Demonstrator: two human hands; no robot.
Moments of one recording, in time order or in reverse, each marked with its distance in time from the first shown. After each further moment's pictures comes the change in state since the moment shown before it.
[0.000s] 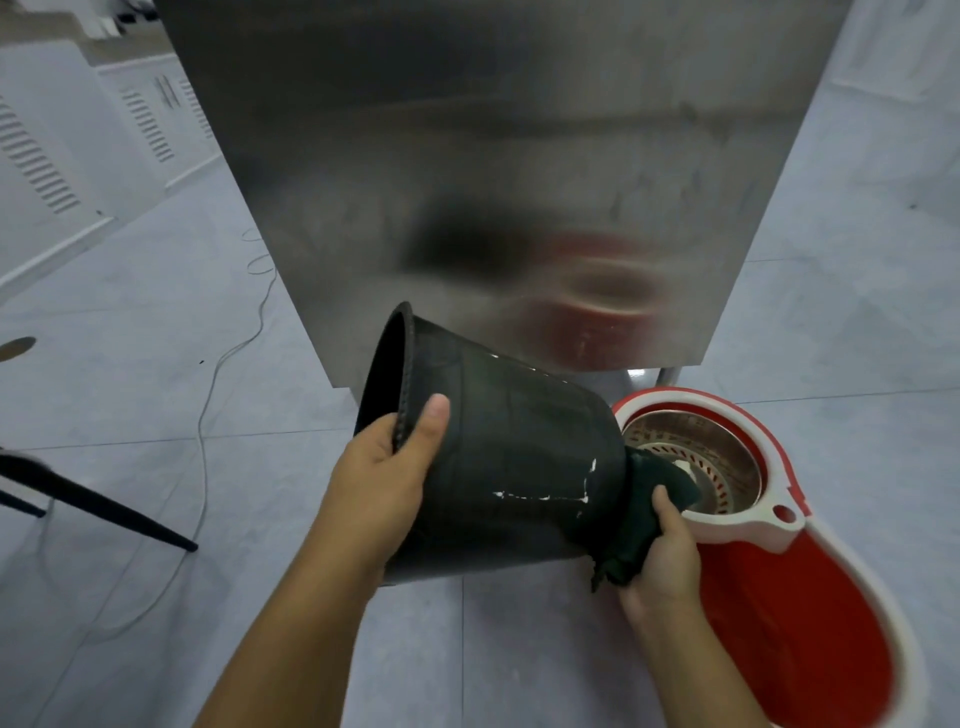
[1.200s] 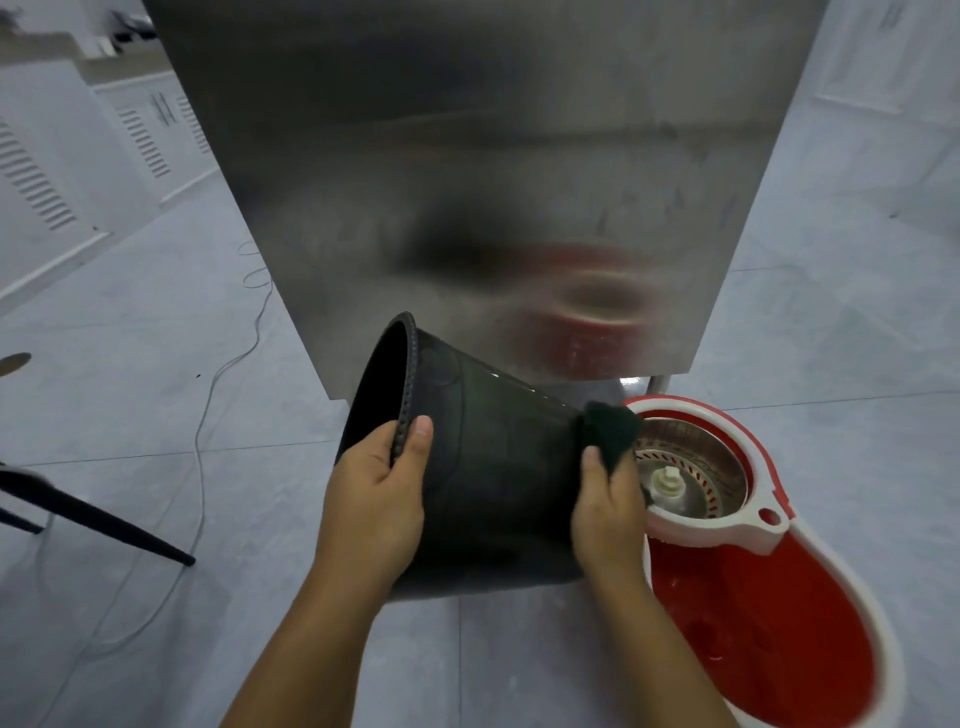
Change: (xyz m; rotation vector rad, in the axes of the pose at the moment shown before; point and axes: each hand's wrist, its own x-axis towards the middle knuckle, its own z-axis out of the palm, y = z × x) left_hand -0.005 -0.001 0.004 0.139 0.155 0.206; right_hand -0.005 0.006 0.039 -0.811 -0.115 -0.552
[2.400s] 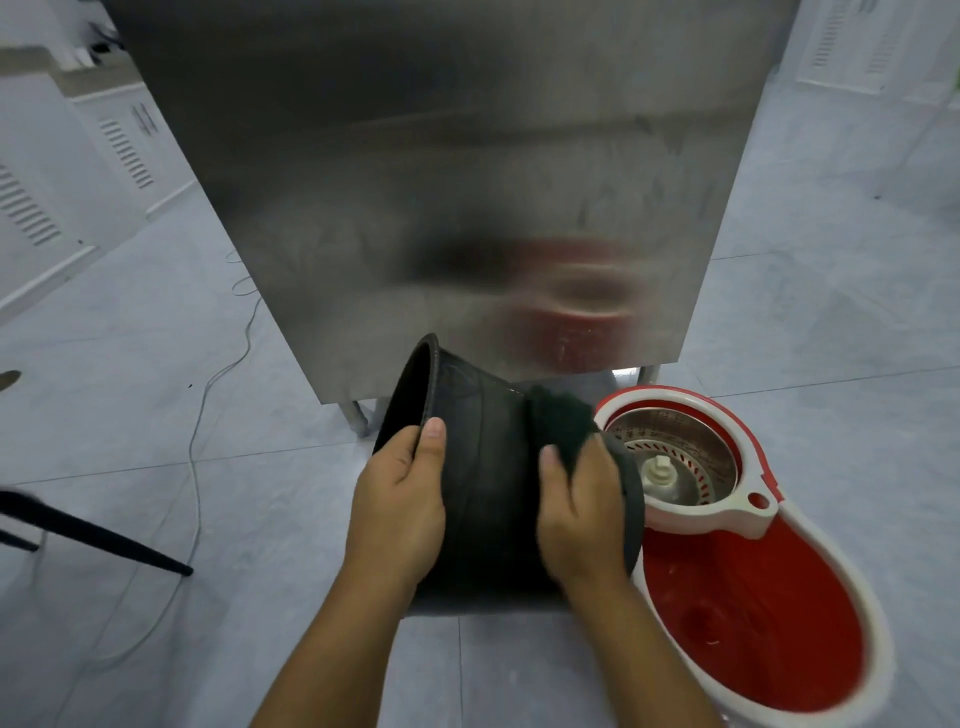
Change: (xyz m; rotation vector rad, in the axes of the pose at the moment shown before) left_hand -0.004 0.001 0.026 -0.027 -0.017 -0.061; right_hand -0.007 0.009 0.001 -0.105 -0.009 -0.397
